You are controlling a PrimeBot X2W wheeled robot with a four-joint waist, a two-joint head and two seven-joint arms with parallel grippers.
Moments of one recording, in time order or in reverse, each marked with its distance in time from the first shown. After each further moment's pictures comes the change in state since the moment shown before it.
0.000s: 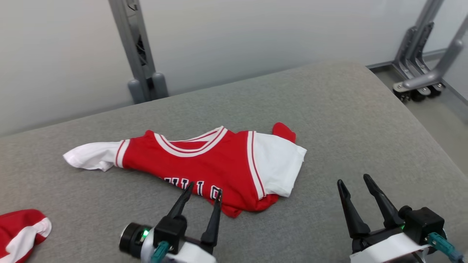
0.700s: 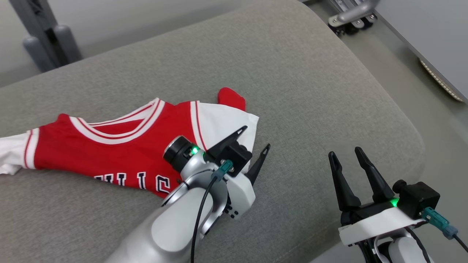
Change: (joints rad) left arm -0.577 -0.001 -0.431 0.349 -0.113 -0.042 0.137; right arm -0.117 0.046 -0.002 0.024 0.035 0.000 0.000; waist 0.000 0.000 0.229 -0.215
